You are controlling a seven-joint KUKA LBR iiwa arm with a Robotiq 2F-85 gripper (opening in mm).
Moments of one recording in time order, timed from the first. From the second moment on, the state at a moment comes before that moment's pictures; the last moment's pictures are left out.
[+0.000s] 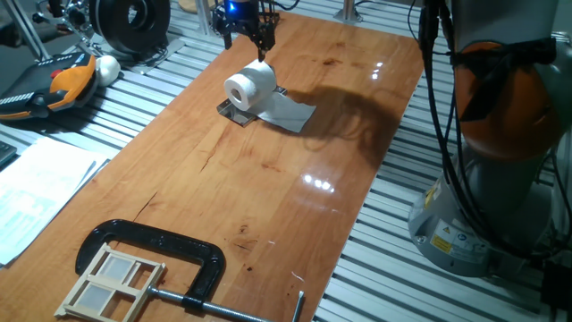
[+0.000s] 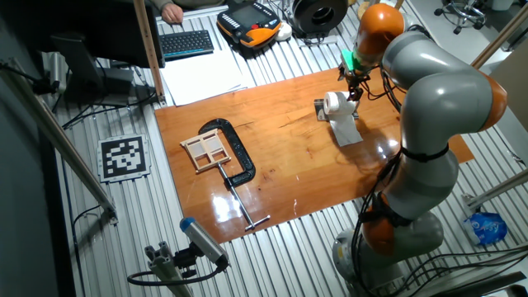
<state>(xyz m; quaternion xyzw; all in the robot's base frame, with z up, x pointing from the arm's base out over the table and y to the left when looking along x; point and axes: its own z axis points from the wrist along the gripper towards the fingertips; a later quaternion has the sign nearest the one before) 0.578 -0.140 0.179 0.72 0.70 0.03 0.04</state>
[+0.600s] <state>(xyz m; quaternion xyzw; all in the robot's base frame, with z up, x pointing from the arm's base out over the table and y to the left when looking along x) 0.572 -0.140 0.179 0.71 0.70 0.02 0.04</state>
